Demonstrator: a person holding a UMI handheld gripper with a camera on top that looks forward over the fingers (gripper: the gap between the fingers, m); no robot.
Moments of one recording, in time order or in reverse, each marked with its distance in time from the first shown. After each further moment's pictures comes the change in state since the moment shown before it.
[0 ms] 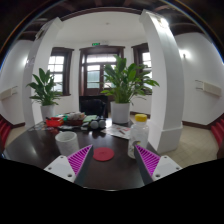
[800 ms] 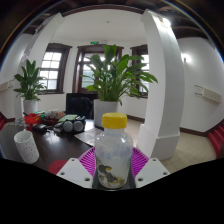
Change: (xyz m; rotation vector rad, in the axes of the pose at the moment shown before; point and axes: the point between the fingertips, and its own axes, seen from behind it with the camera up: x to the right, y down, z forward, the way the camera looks) arm 0.125 0.017 0.168 0.032 0.048 -0.067
